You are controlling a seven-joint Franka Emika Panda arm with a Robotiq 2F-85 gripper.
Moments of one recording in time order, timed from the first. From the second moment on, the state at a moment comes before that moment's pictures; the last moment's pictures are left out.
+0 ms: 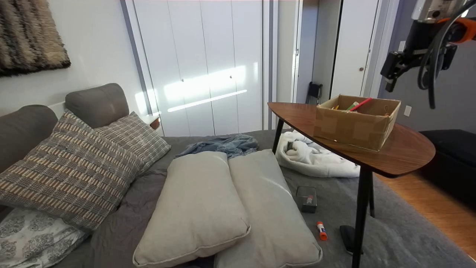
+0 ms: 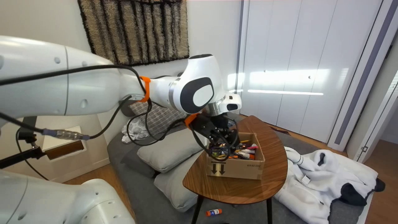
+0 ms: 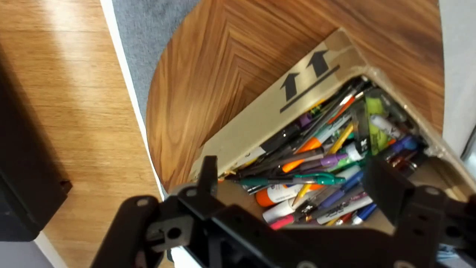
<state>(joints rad) -0.19 -0.63 -0.06 -2.51 -0.17 2.15 0.16</state>
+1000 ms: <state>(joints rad) -0.18 -0.25 -0.07 -2.34 -0.01 2.27 0.30</state>
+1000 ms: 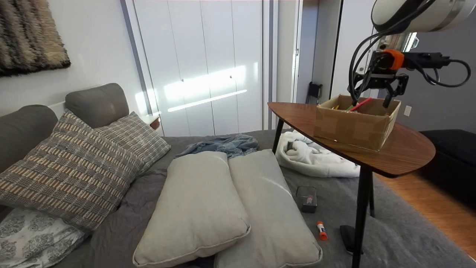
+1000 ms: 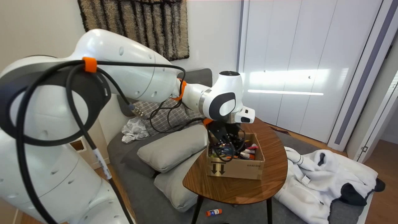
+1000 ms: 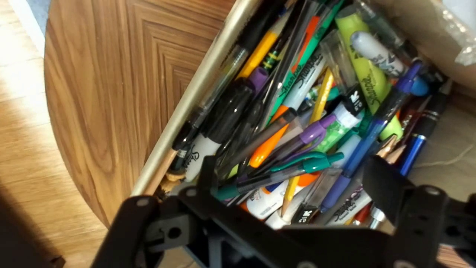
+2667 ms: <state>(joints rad) -0.18 -0.11 -0.08 -2.30 0.06 2.42 0.33</state>
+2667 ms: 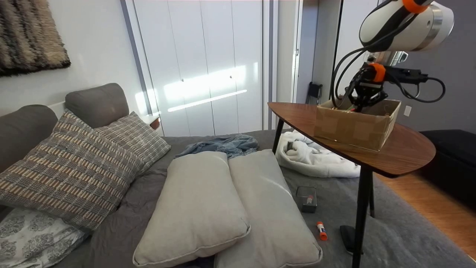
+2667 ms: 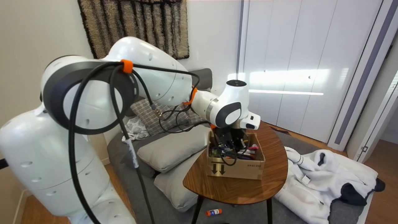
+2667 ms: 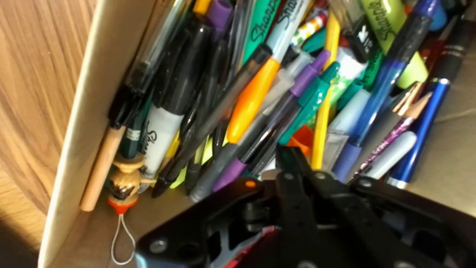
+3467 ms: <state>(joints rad) -0.18 -0.12 -0.08 -2.30 0.02 2.38 0.33</state>
